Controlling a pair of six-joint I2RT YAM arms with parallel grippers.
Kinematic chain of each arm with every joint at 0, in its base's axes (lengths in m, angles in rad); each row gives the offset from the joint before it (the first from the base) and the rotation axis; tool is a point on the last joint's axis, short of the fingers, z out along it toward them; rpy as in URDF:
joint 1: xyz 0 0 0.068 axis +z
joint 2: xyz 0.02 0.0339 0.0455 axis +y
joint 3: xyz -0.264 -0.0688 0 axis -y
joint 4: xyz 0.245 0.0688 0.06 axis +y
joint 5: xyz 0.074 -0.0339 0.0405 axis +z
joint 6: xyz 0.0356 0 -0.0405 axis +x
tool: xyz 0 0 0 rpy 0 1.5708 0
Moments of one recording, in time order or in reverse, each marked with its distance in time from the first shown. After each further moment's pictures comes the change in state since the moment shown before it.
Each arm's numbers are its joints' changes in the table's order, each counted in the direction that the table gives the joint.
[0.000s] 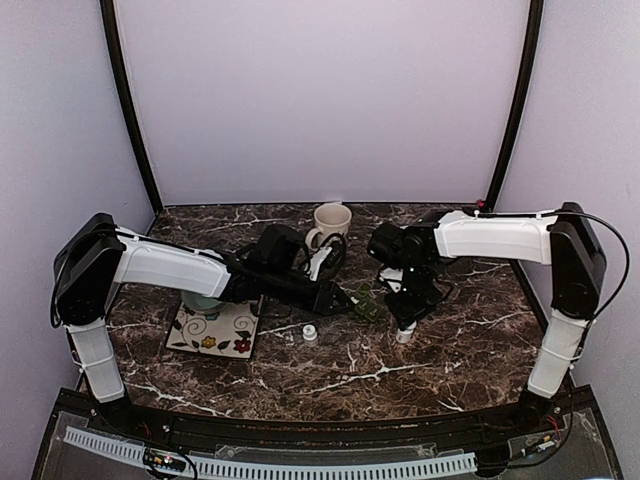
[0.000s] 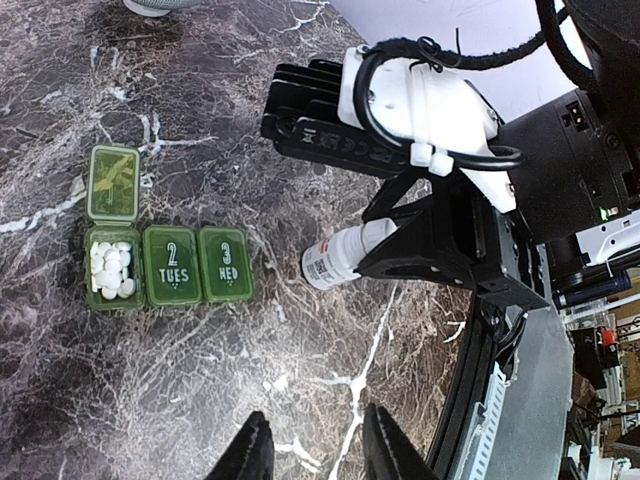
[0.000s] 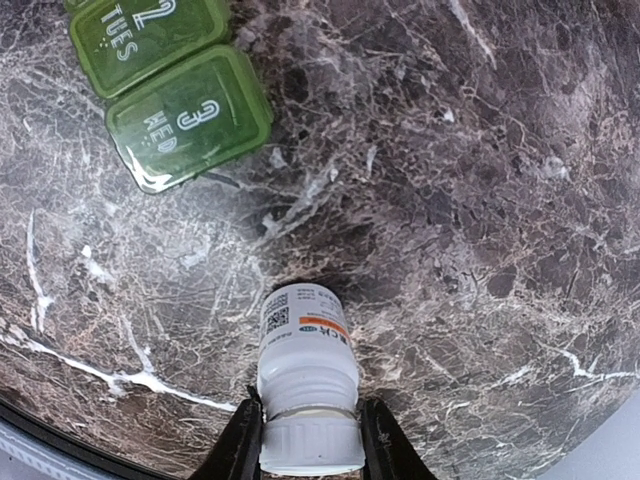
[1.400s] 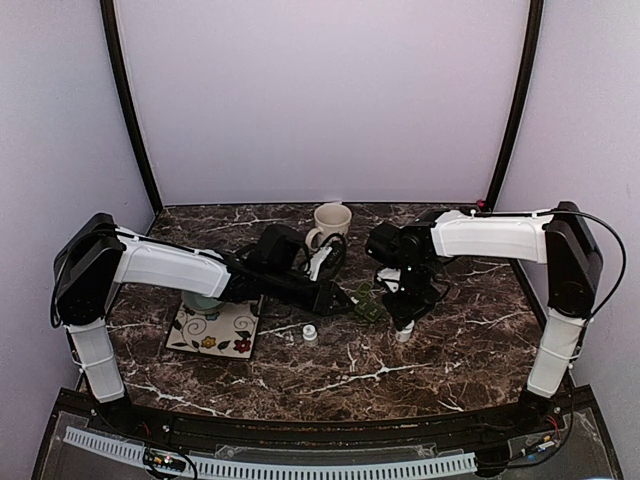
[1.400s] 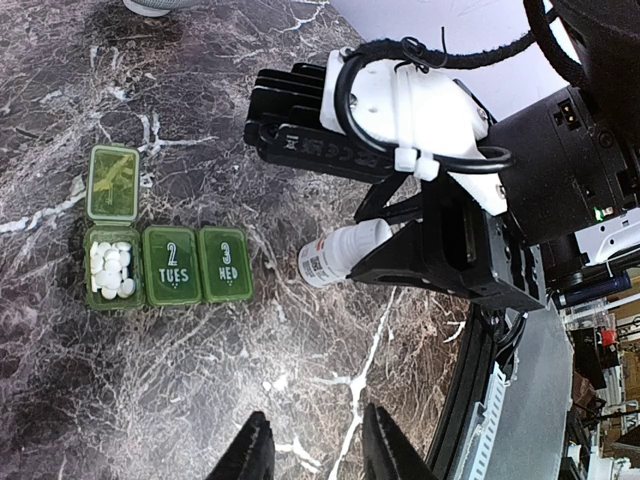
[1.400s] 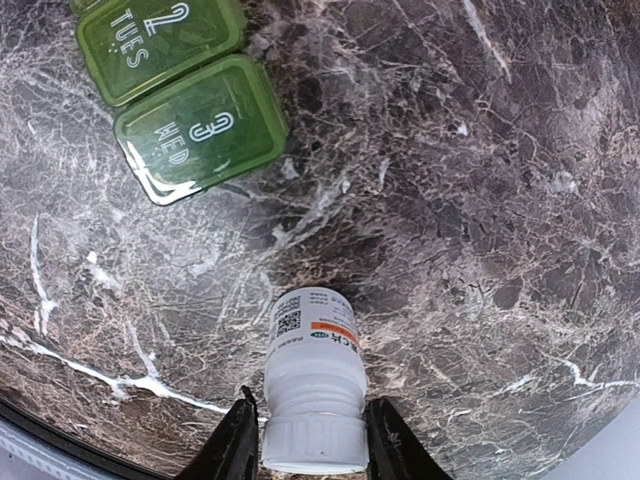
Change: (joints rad) left arm 0.000 0.000 0.000 0.000 0.000 0.000; right arm -0.002 0.023 0.021 0.002 0.010 -0.019
